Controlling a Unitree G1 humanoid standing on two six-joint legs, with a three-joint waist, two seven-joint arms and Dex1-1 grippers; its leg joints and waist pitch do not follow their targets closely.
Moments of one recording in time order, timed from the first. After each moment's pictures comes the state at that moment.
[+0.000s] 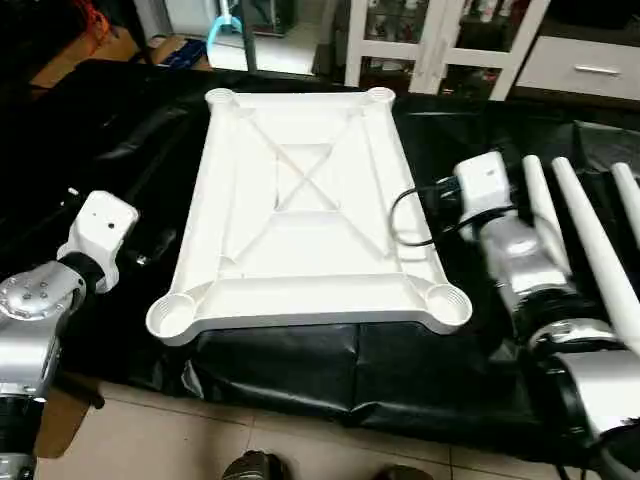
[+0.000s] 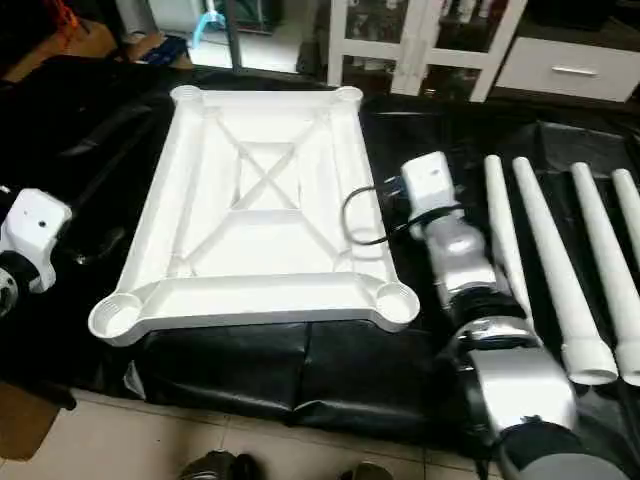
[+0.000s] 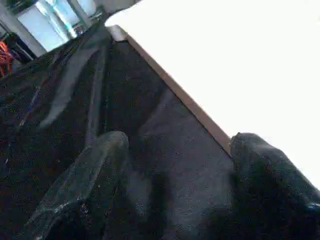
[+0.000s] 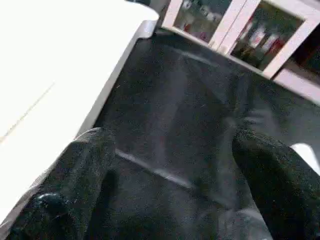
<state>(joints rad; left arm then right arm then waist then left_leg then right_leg) -0.29 0.63 0.13 0.26 -0.06 0.15 -0.52 -0.88 -0.32 -0.04 1.14 -0.09 -0.16 0.14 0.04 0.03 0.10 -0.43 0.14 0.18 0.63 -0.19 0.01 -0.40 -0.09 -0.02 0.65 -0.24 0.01</state>
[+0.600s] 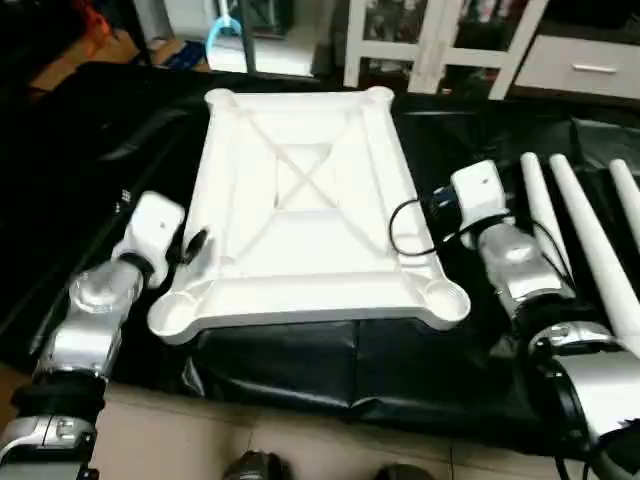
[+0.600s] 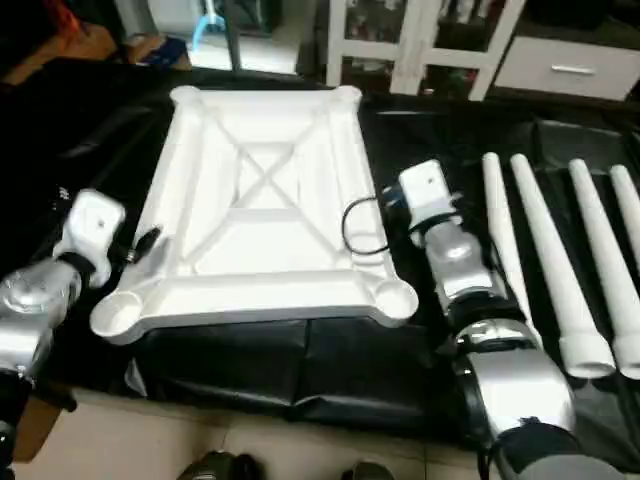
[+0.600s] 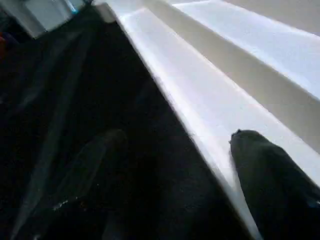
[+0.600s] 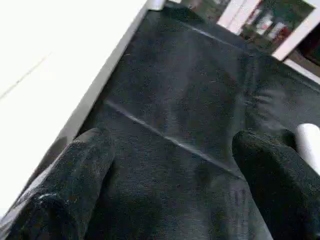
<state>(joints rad) -0.43 0.50 0.04 0.59 0.07 -0.03 -0.33 -0.87 -0.28 0.00 1.20 -0.14 -0.16 0.11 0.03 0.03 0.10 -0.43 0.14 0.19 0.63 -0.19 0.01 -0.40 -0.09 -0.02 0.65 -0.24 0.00</state>
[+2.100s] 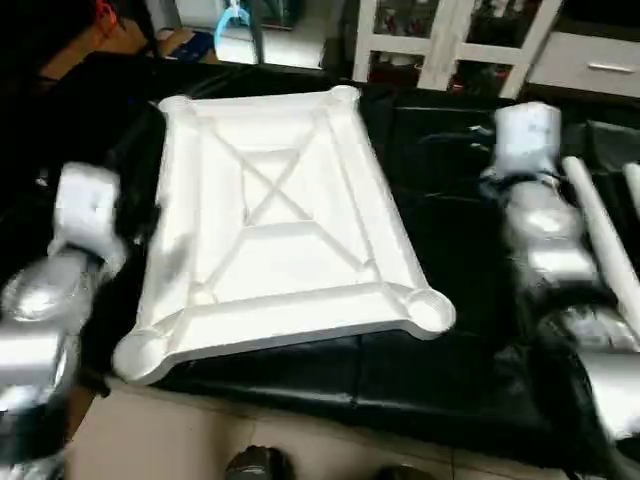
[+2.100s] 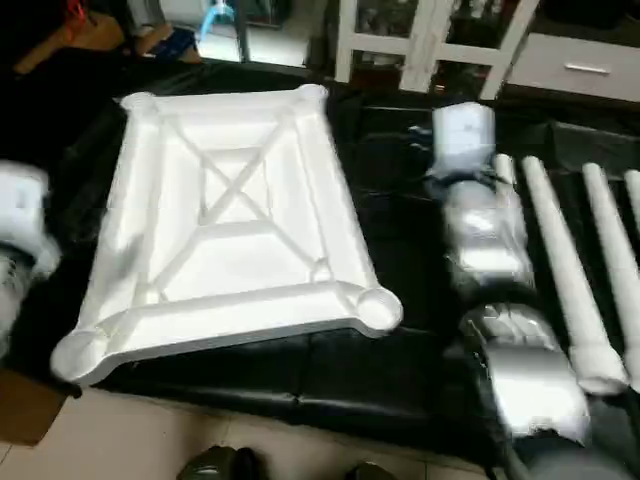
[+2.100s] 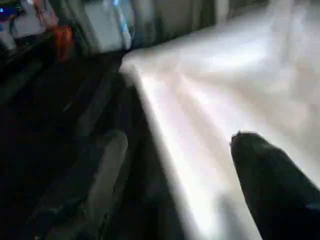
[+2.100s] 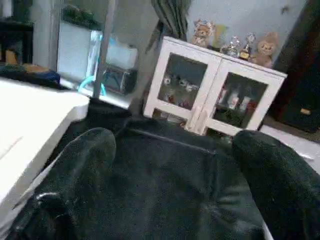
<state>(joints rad) -0.35 0.45 0.25 -0.03 -0.18 0.44 -0.33 -0.76 -0.35 -0.15 0.81 0.00 -0.20 0.19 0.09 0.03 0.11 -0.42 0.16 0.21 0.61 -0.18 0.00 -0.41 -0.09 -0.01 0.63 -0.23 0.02</state>
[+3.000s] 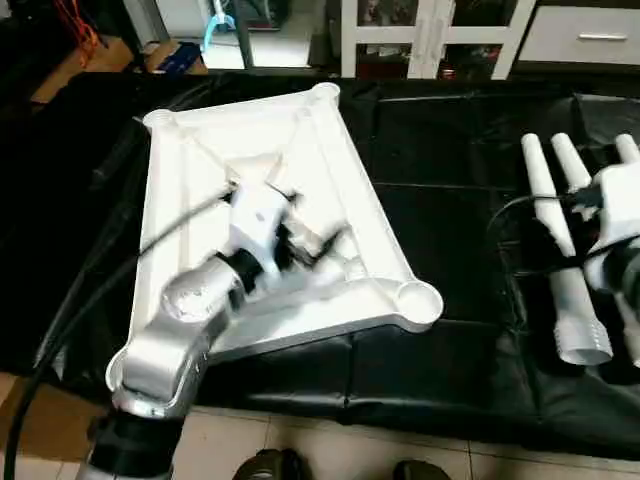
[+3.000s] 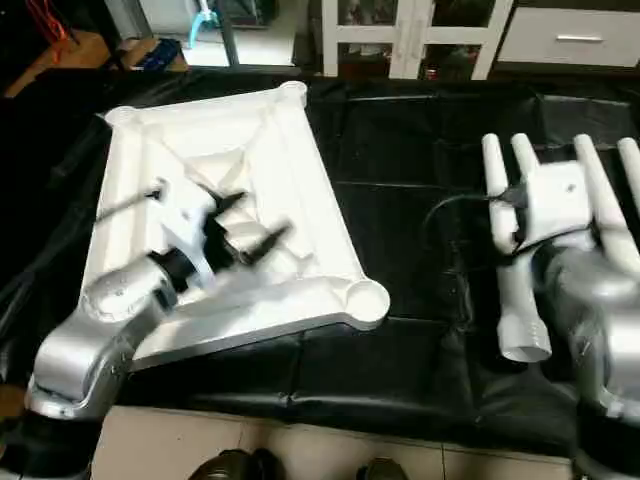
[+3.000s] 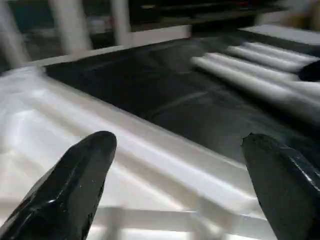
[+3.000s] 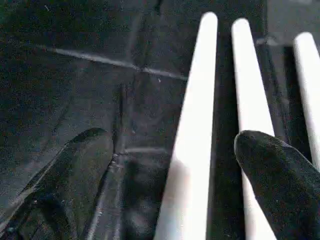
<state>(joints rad) -0.31 0.24 -0.18 -0.26 -0.27 0.48 -0.52 -0.43 -0.59 -0.26 -0.29 0.19 1.24 0.21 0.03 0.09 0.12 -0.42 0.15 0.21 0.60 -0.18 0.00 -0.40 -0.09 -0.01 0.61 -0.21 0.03</state>
